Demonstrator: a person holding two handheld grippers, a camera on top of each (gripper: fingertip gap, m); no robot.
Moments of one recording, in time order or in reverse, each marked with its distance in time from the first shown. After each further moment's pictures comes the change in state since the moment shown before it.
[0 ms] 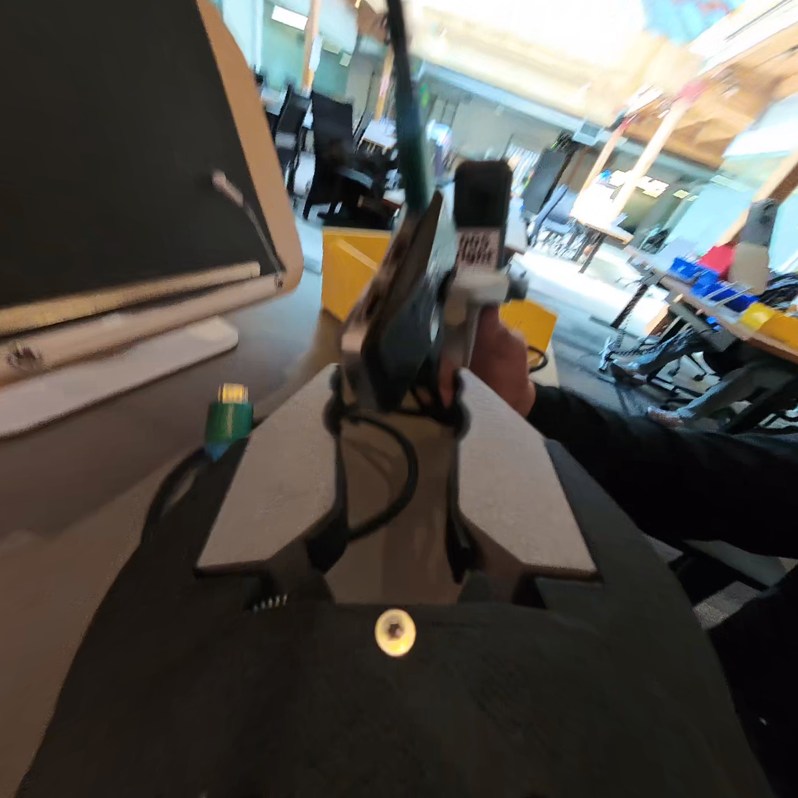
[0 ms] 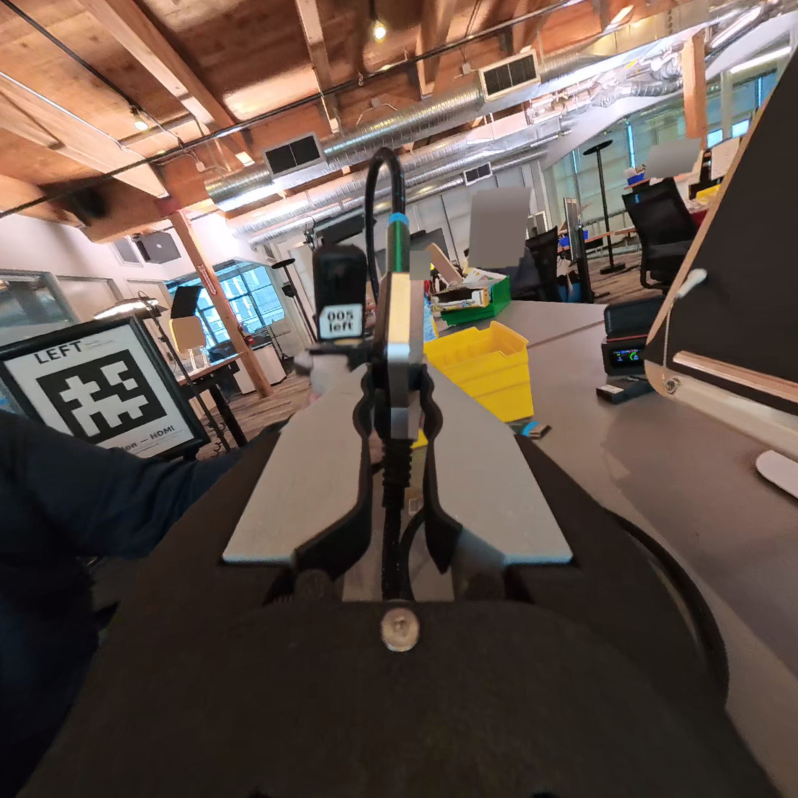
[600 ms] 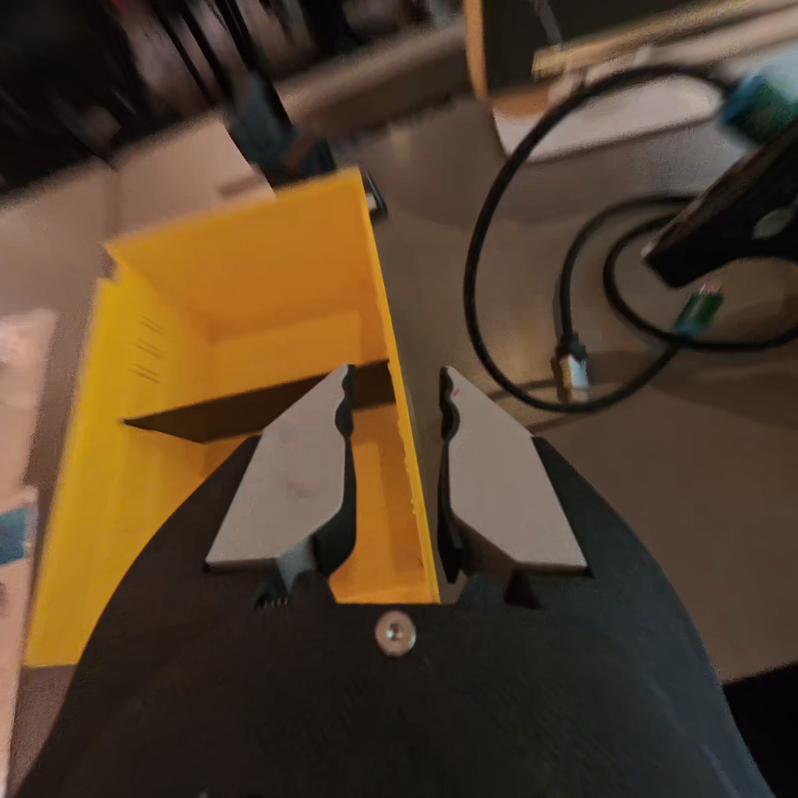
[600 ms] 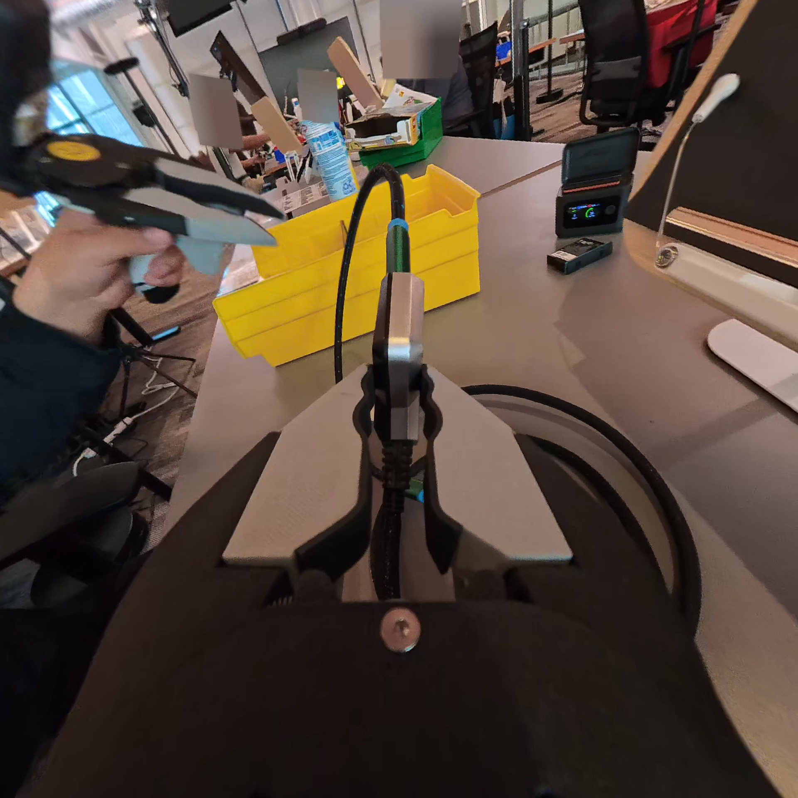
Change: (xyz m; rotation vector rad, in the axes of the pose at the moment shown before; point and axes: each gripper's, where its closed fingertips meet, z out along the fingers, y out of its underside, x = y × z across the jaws) left arm -0.058 0.024 -0.233 -0.423 -1.080 0.068; right arm 0.031 0.072 0.022 -0.379 0.221 -0.042
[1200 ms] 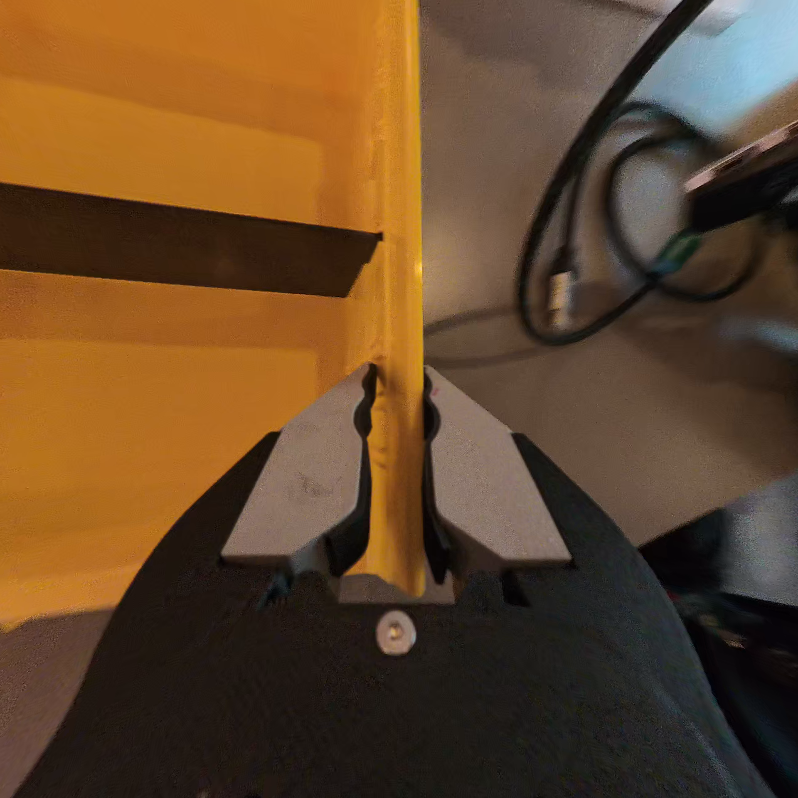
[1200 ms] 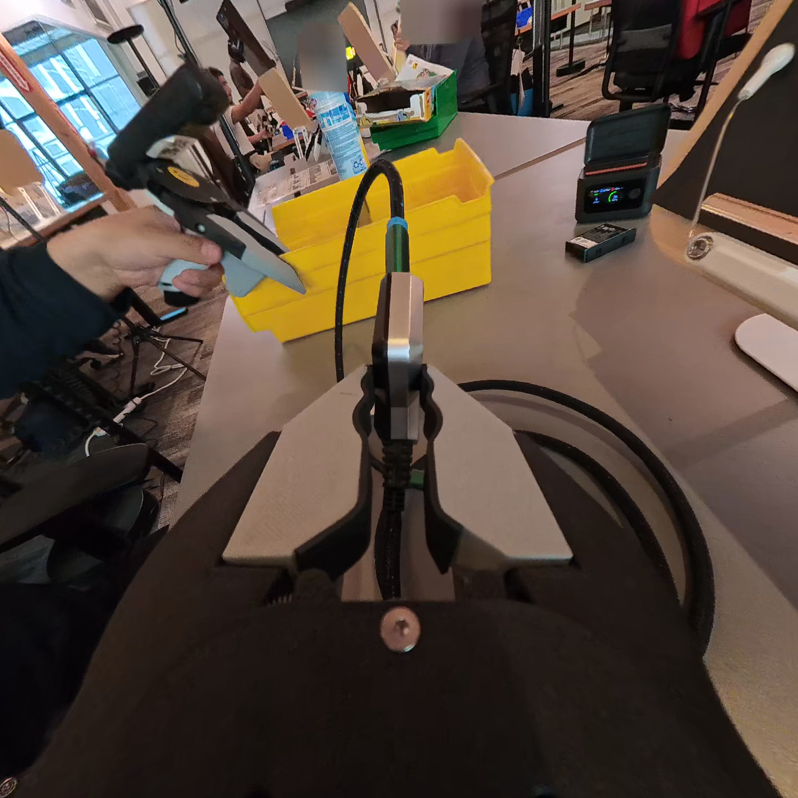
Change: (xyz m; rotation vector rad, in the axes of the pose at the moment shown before) left arm -0.001 0.076 0.020 -0.299 0.287 -0.330; right arm -0.006 0.004 0.002 -0.043 -0.024 -0.003
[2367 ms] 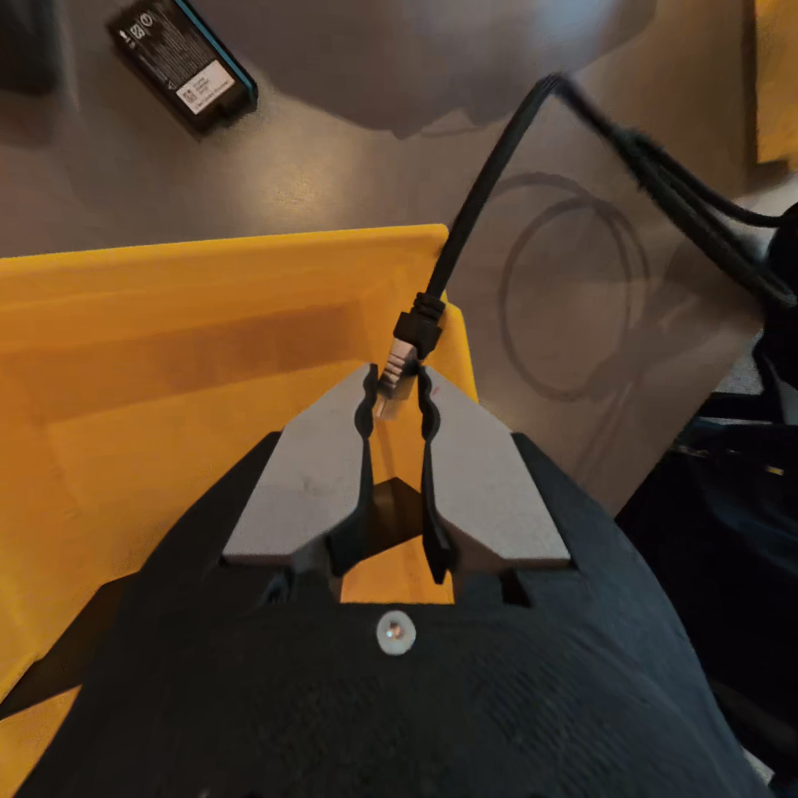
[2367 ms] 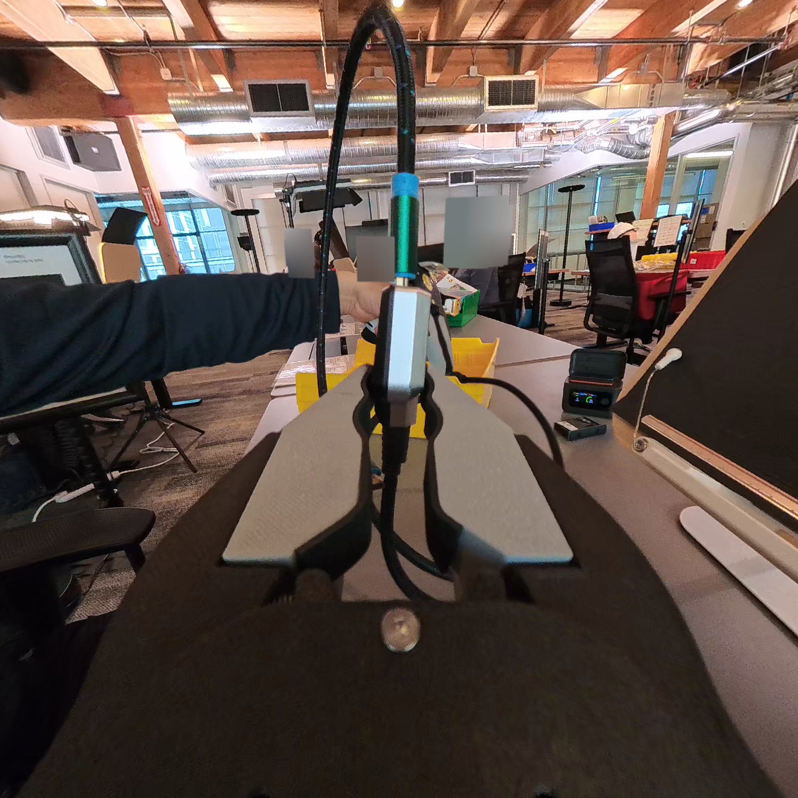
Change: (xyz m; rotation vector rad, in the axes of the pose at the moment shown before) left arm -0.023 -0.112 0.049 -0.335 0.311 0.324; right arm -0.043 -0.071 -0.060 0.405 -0.097 -0.210
